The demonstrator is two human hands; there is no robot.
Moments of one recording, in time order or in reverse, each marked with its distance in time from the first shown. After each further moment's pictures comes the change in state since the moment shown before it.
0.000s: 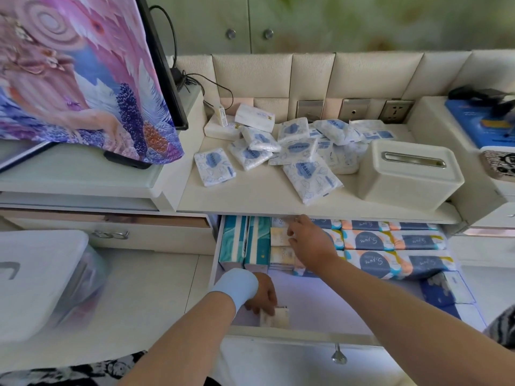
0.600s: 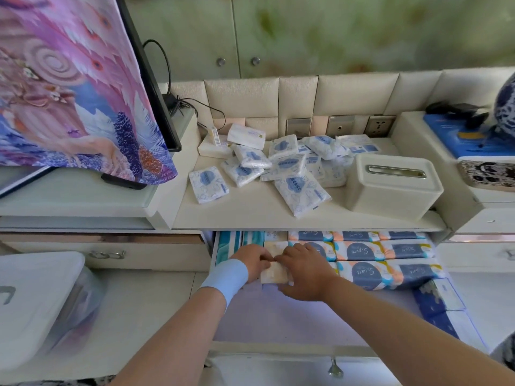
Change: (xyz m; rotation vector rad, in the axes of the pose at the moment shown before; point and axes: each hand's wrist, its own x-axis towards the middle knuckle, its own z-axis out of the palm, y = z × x) left_hand -0.011 0.005 -0.052 -0.140 0.580 0.118; right_hand -0.032 0.007 -0.007 -0.206 -0.135 -0.319
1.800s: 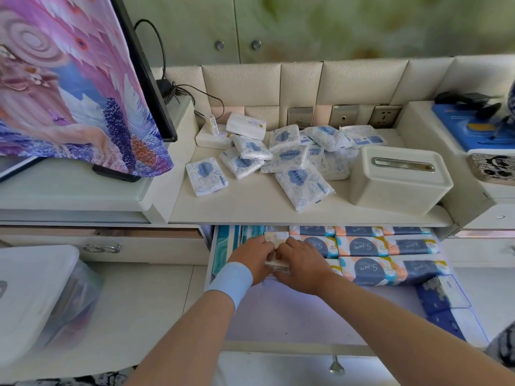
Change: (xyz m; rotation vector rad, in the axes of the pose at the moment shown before) left_hand 0.010 -0.009 0.019 0.336 0.198 0.214; right_hand 0.019 0.001 0.024 0.157 0.144 0.084
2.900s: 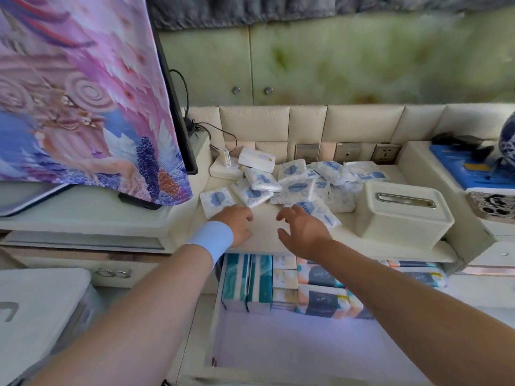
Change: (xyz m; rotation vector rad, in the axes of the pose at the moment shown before) left_hand 0.013 -0.040 -0.150 0.006 -0.004 -0.258; right_hand 0.072 -0.017 -0.110 0.087 0.167 0.118
